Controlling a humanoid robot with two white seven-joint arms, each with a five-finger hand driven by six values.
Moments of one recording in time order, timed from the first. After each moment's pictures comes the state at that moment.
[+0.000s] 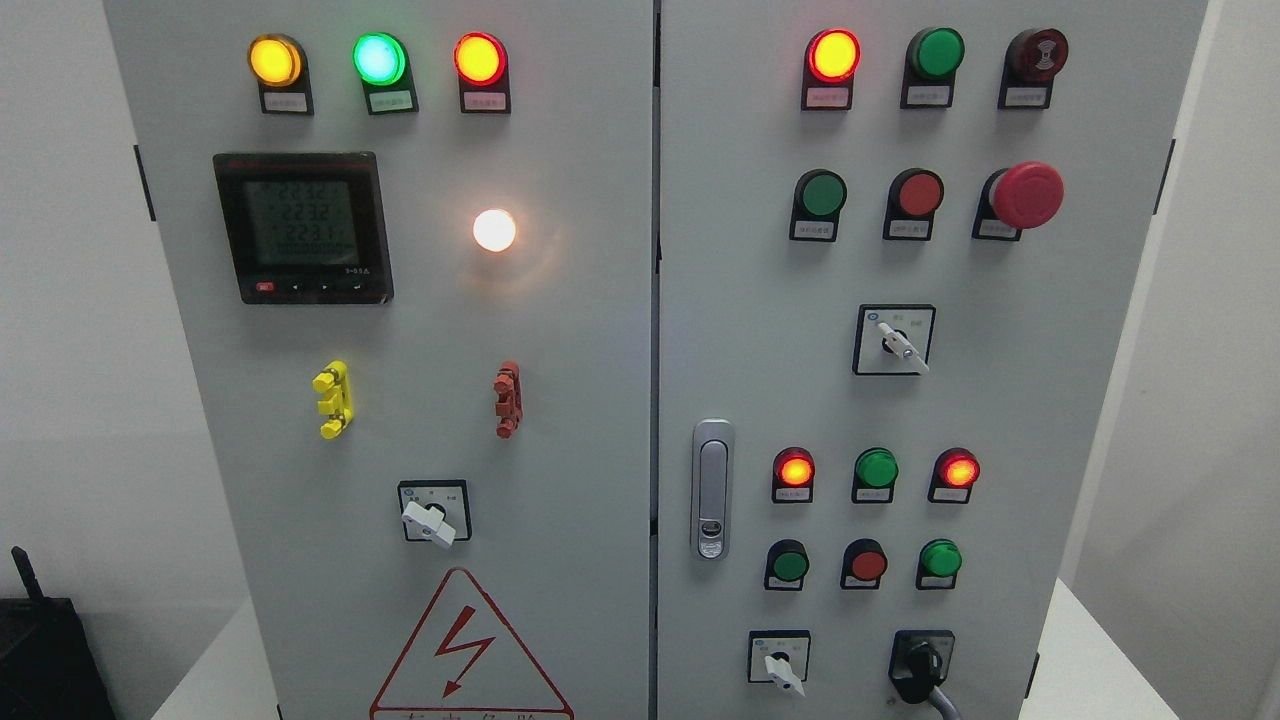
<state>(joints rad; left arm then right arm) -0.05 -0.08 0.07 0.11 -0.08 -0.10 -0.12 0.08 0.00 0.02 -1.83 -0.20 -0.01 0.04</state>
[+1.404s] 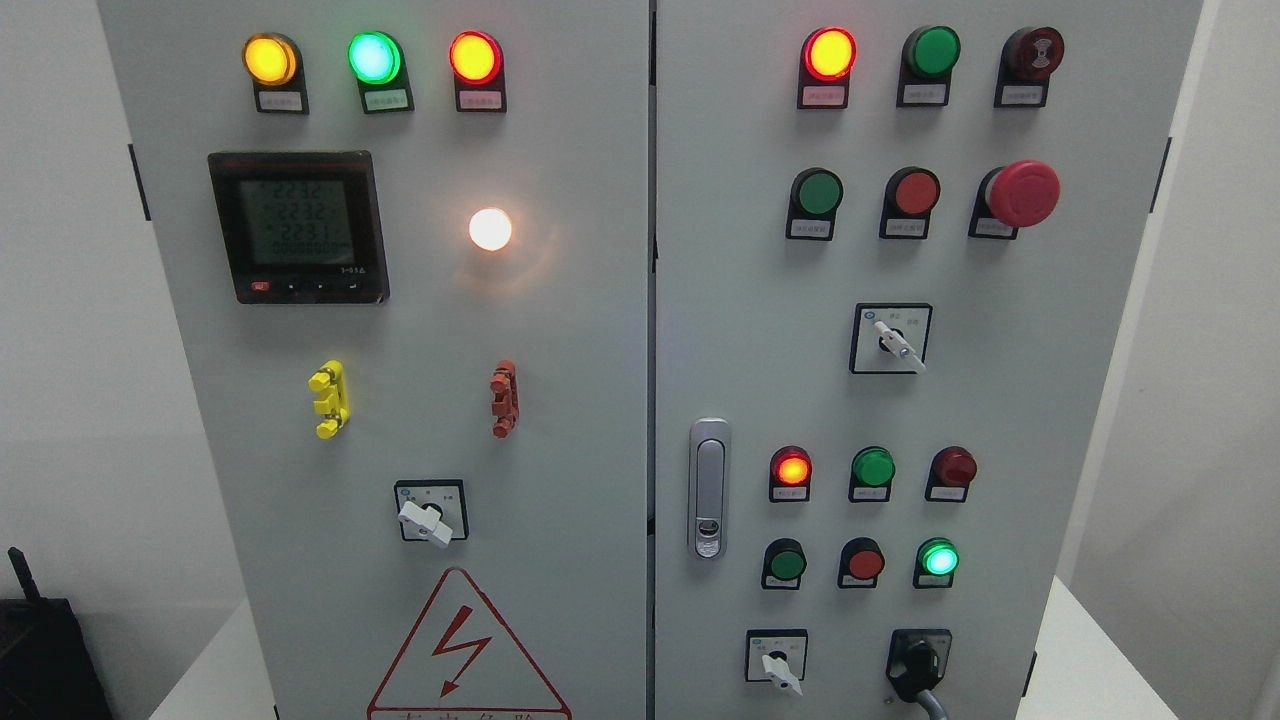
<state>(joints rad) -0.05 -0.08 0.07 0.11 -0.08 -0.10 -0.12 0.07 0.00 0.04 -1.84 -0.20 -0.02 0.04</state>
